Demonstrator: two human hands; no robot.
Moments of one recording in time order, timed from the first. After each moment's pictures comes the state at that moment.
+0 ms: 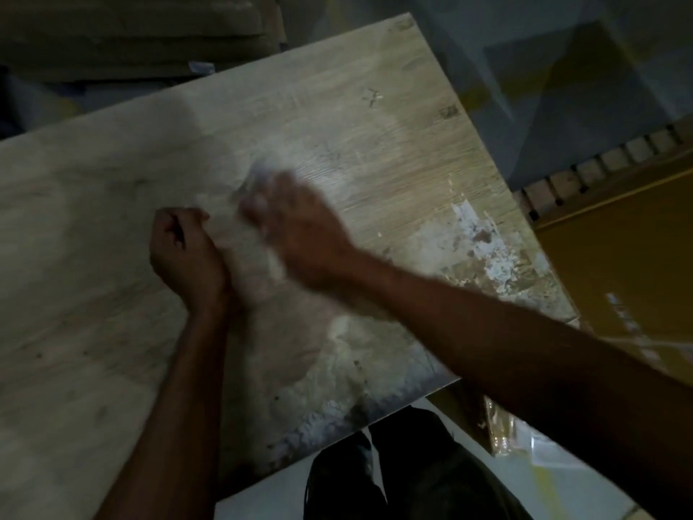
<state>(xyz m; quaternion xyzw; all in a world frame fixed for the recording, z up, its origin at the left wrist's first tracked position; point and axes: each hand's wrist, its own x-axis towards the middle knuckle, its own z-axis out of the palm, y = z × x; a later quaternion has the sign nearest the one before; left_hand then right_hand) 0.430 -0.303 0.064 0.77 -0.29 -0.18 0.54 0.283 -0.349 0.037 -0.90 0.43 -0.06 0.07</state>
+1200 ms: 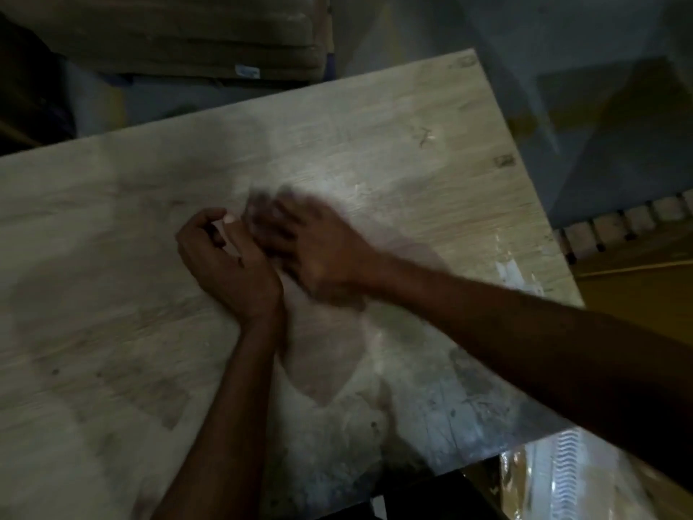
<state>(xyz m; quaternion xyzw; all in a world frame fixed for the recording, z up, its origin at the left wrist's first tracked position) 0.414 -0.343 0.045 0.79 -0.31 -0.01 0.53 0.300 -0.415 0.032 -0.96 0.26 -0.09 0.04</state>
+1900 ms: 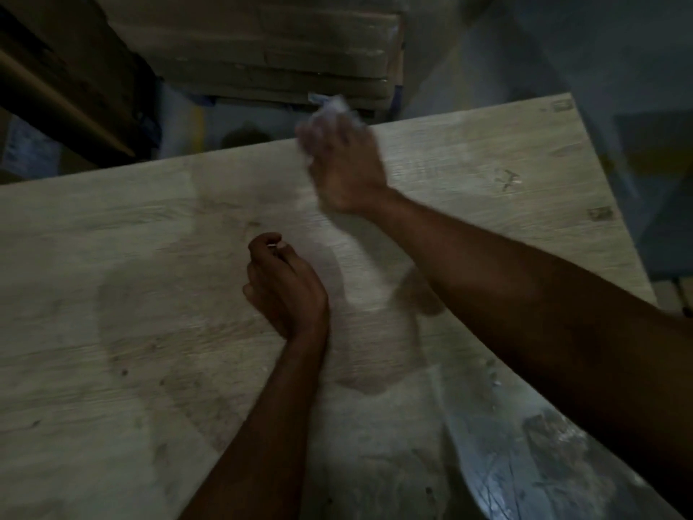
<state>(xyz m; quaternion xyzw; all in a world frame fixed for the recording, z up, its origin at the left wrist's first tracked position) 0.445 -0.358 0.028 0.90 -0.22 -0.04 0.37 0.410 -0.535 0.037 -0.91 0.41 -0.07 0.05</state>
